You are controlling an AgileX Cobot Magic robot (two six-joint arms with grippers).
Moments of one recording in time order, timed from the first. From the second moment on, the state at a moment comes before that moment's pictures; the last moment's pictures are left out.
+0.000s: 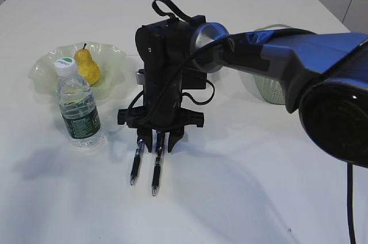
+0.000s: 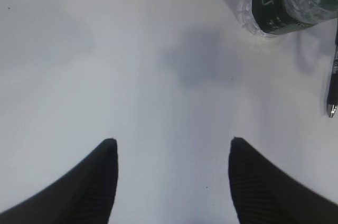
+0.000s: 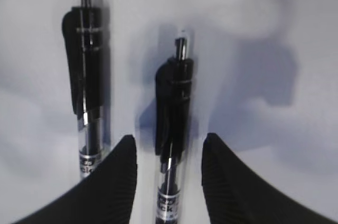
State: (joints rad) left arm 0.11 1.21 -0.88 -0.20 0.95 -0.03; right arm 0.62 2.46 -2.08 0.07 1.22 0.65
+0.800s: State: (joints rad) left arm 0.11 1.21 -0.88 -0.20 0.93 -0.03; right arm 0.62 2.47 -2.08 0.02 1.22 0.65
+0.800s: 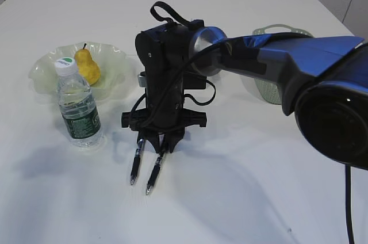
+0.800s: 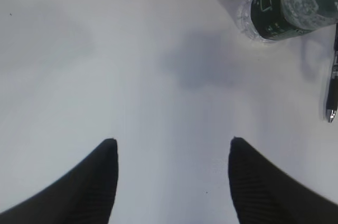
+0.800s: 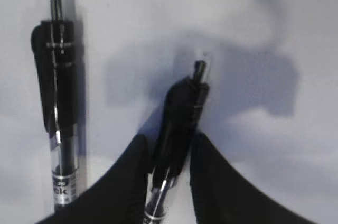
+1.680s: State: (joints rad) left arm 0.11 1.21 -0.88 -0.20 0.93 -0.03; right arm 0.62 2.48 -2.12 0.02 1.22 0.55
